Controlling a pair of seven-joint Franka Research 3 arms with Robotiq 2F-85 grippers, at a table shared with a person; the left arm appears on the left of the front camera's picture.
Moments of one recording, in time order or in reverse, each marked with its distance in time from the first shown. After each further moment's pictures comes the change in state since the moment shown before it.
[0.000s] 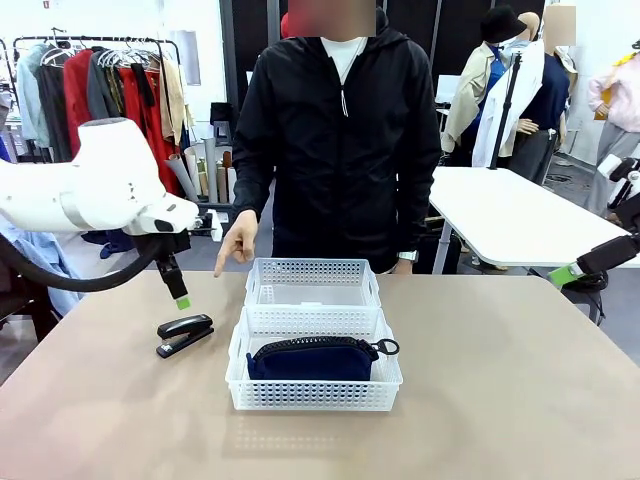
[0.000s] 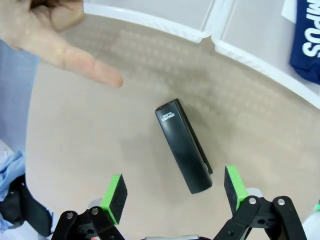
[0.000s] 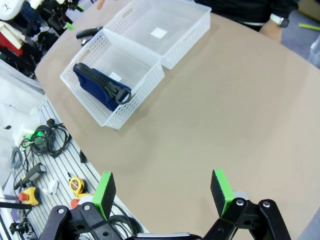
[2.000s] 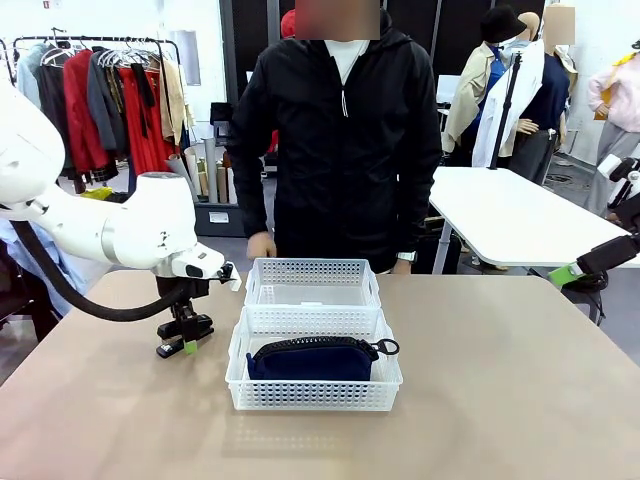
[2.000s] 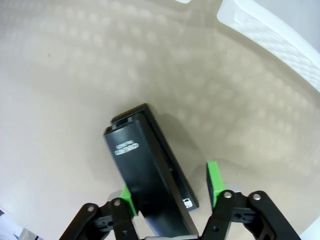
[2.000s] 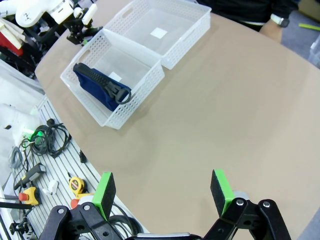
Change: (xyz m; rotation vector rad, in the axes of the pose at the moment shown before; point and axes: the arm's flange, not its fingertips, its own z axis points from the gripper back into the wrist) left arm 0.011 -0.014 -0.094 -0.080 0.193 0.040; right arm 0.000 0.000 0.000 0.000 0.000 0.000
